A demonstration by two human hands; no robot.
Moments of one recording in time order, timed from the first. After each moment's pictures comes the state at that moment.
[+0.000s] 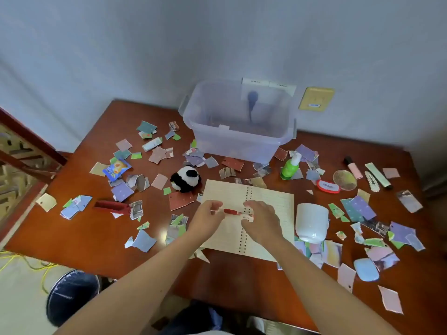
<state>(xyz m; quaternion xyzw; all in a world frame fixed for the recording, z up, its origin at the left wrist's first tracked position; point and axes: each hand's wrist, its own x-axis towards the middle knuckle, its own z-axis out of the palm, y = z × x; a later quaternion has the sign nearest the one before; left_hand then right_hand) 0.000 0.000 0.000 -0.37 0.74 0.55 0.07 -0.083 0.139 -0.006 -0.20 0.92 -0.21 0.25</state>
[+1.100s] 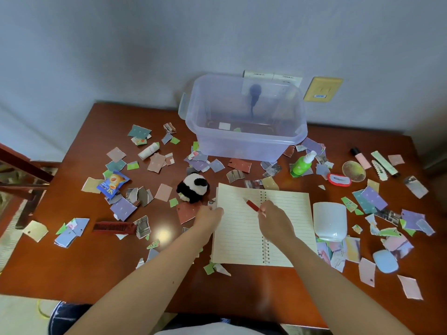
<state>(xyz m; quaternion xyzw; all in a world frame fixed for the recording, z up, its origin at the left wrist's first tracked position) -0.029 -0.063 -0.035 -0.48 0.62 0.60 0.17 -0.092 0.105 -0.034 -0.11 0.95 -0.17 0.24</state>
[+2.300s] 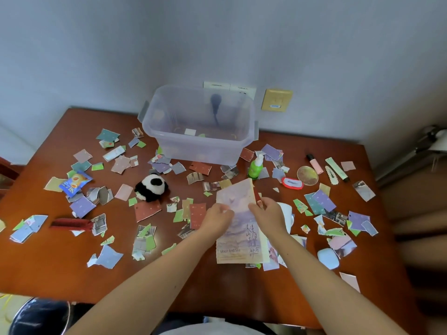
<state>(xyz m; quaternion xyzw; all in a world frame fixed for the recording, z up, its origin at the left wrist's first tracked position) -0.068 0.072 0.005 -0.36 0.70 0.59 0.17 -0.132 0.204 0.011 0.05 0.86 -0.44 0.25</state>
